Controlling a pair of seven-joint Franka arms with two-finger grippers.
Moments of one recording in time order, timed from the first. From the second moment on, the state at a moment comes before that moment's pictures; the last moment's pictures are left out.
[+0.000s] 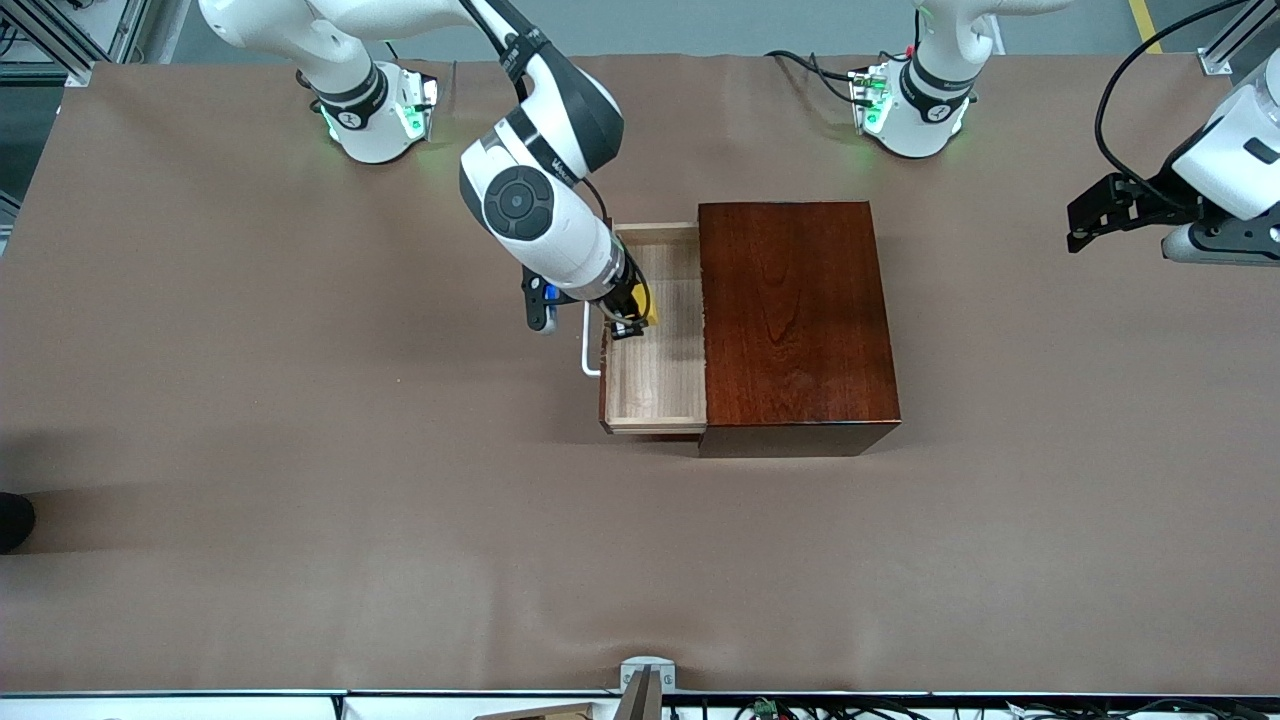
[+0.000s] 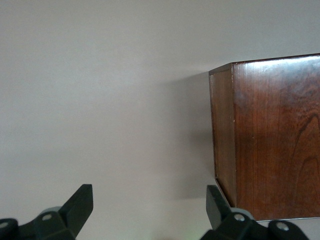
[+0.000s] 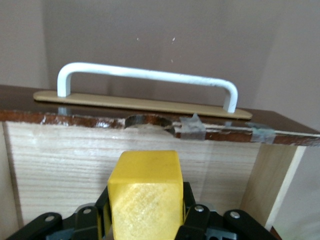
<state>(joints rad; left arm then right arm) -0.04 -0.06 -0.05 -1.63 0.02 1.56 0.01 0.73 0.47 0.01 -1.61 0.36 2.16 2.00</state>
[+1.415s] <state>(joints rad) -0.04 -0.05 -0.06 -1.63 0.02 1.56 0.01 0.67 0.55 -0.05 -1.35 0.36 1.89 2.00</state>
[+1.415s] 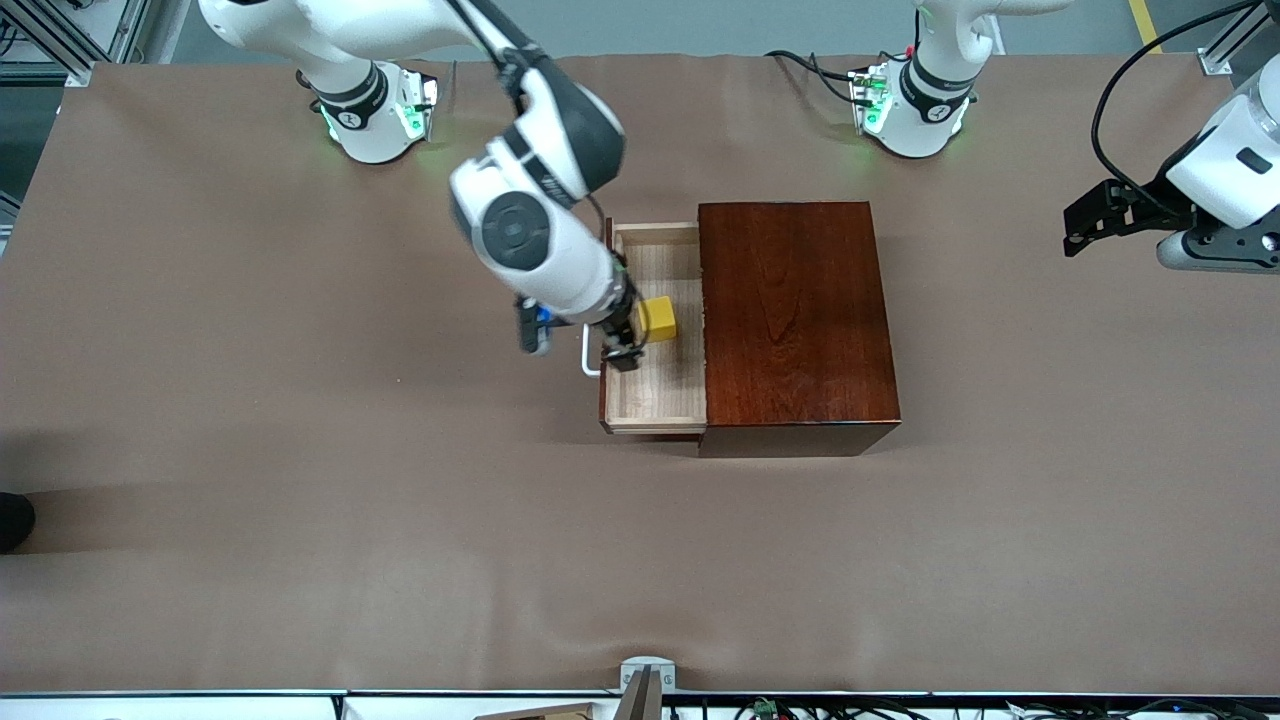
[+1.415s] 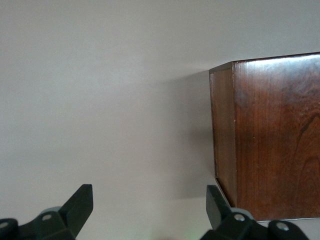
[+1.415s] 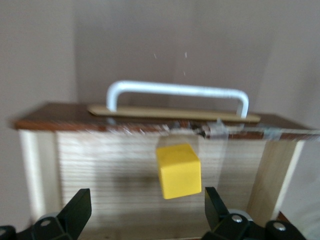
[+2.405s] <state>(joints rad) -0.04 -0.04 -0.06 -1.62 0.02 1.56 0.01 0.26 0.37 -0.05 -1.29 0.36 1.51 1.18</state>
